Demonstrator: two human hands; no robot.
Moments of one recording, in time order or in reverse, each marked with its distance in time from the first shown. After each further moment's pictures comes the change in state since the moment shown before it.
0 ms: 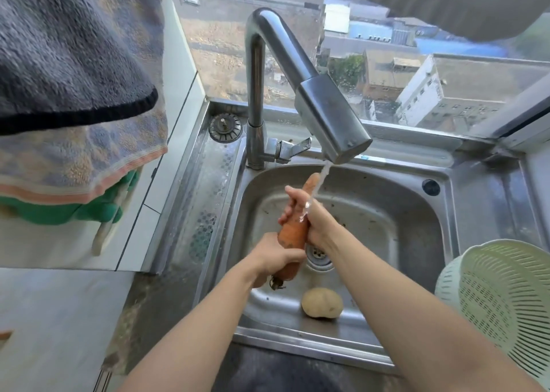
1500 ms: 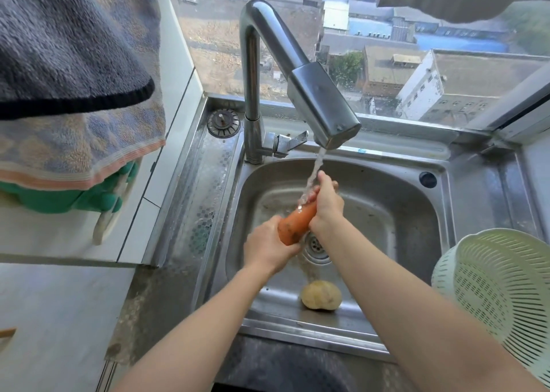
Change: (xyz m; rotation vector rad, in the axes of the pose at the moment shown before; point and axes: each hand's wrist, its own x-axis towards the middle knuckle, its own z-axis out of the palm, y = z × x) left_hand 0.005 -0.011 0.004 0.540 0.350 0.214; right_hand -0.007 -0.011 0.003 0.389 0.374 -0.094
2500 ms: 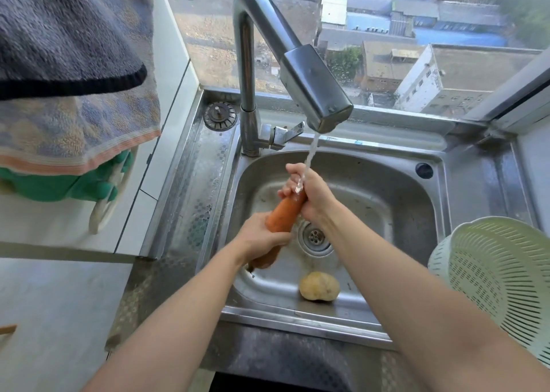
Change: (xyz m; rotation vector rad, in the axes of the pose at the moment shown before) left_hand 0.000 -0.008 -0.023 -0.278 -0.273 -0.056; right_hand -0.014 -0.007 0.004 -0.185 -0.479 0.055
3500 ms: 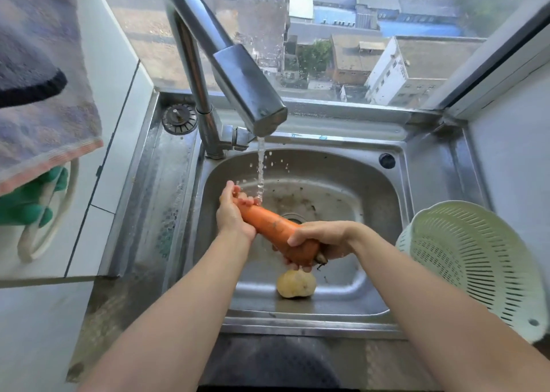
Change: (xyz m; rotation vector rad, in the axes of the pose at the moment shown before) left_hand 0.044 0.045 0.031 -1.446 0.366 -0.124; right_hand -0.050 -0.007 -0.101 -0.631 -0.430 0.545
